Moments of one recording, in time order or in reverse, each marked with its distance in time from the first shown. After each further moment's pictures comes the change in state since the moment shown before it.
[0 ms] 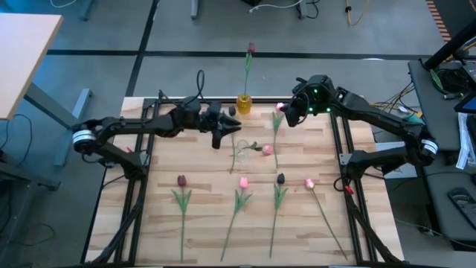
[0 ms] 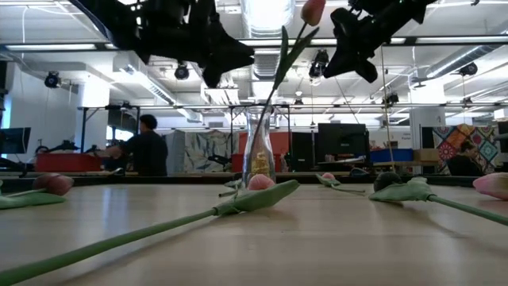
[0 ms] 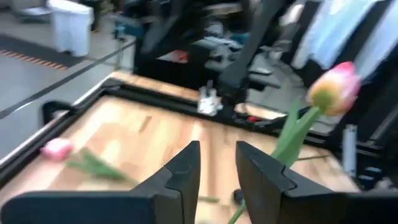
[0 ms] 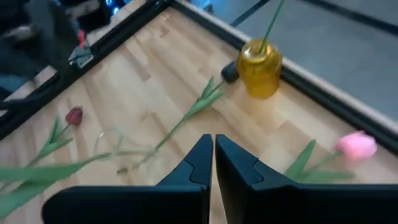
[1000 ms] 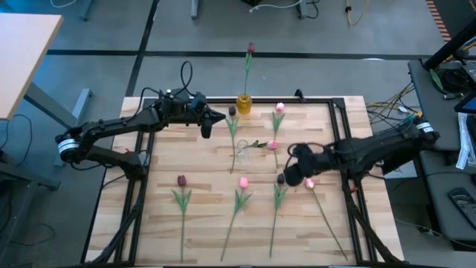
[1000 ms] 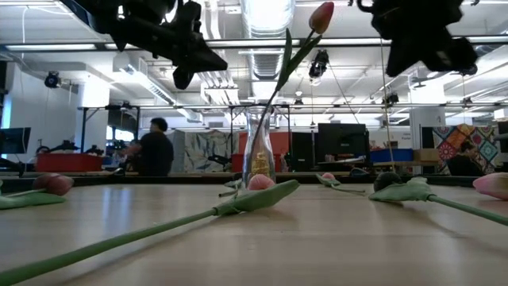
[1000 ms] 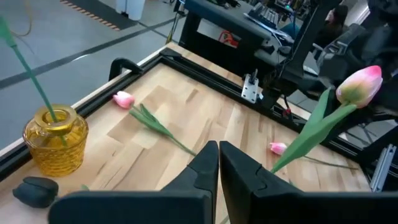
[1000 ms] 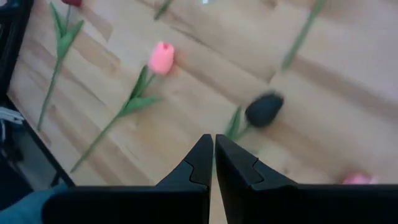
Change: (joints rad) left arm 0.106 -0.168 0.000 -0.300 -0.069 -0.100; right arm 0.869 -0.004 -0.123 -0.248 0.394 1.040
